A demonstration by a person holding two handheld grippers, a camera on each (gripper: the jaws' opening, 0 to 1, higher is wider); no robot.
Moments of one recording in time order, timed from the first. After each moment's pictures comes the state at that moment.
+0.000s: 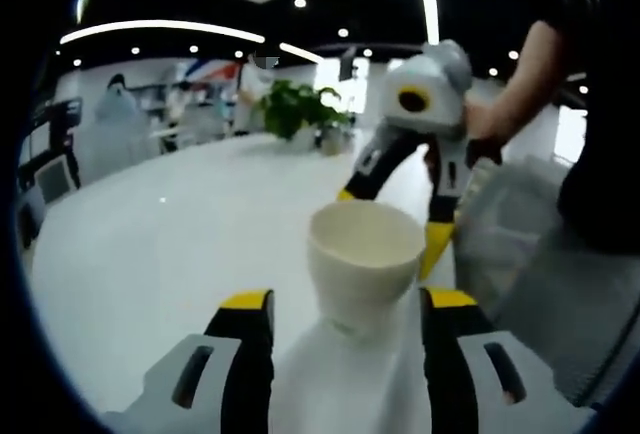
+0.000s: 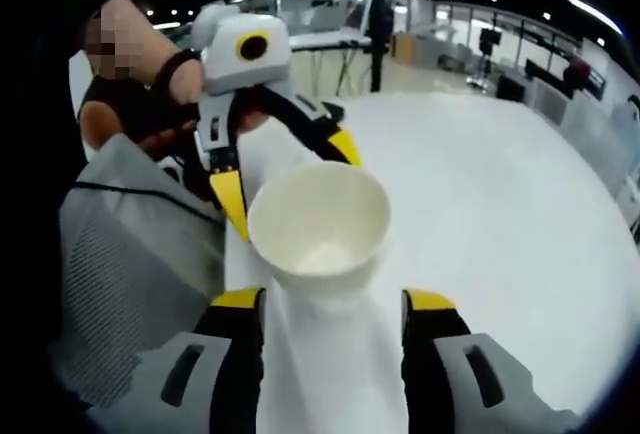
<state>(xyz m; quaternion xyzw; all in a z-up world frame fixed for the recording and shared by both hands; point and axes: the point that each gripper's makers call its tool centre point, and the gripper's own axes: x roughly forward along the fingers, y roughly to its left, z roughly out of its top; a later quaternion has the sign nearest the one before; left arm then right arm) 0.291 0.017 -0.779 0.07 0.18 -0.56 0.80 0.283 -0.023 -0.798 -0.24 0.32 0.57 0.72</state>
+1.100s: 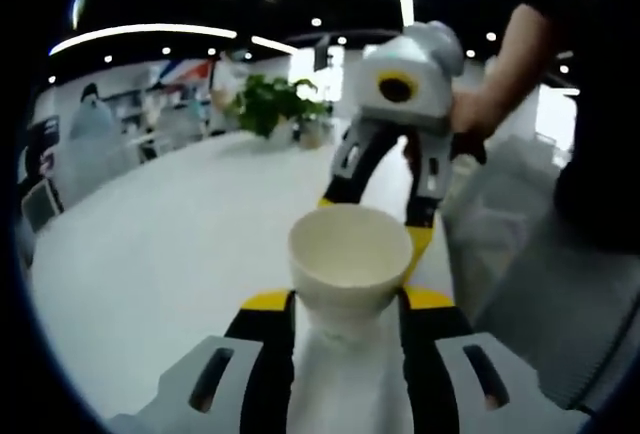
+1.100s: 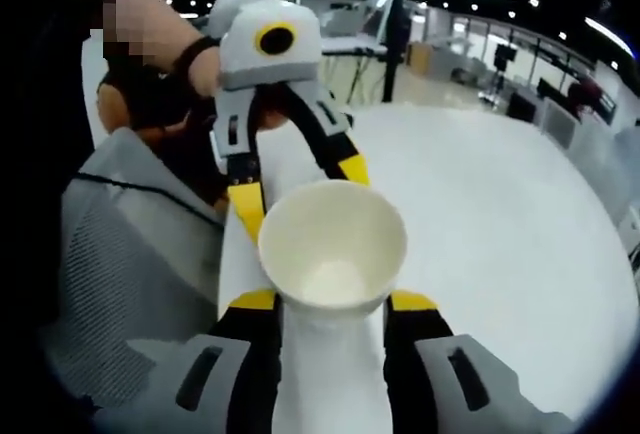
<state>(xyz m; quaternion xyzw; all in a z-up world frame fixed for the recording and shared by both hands) 0.295 0.002 -0.767 0.12 0.18 -0.59 0.77 0.292 -0.016 -0.785 -0.26 0.28 0.59 0.71</state>
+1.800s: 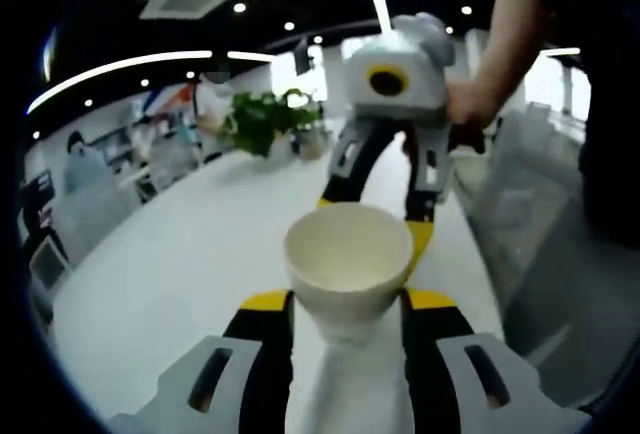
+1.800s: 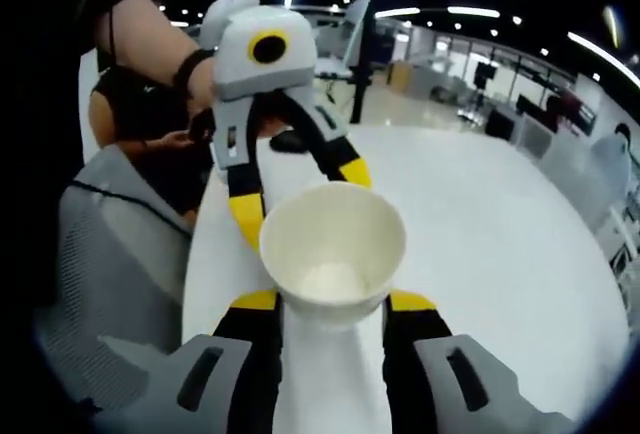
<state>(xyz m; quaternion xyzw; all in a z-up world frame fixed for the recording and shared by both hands) 0.349 -0.027 -0.741 0.18 0.14 -0.60 0.76 0.343 -0.042 -0.759 -0.25 0.25 0.56 0.75</state>
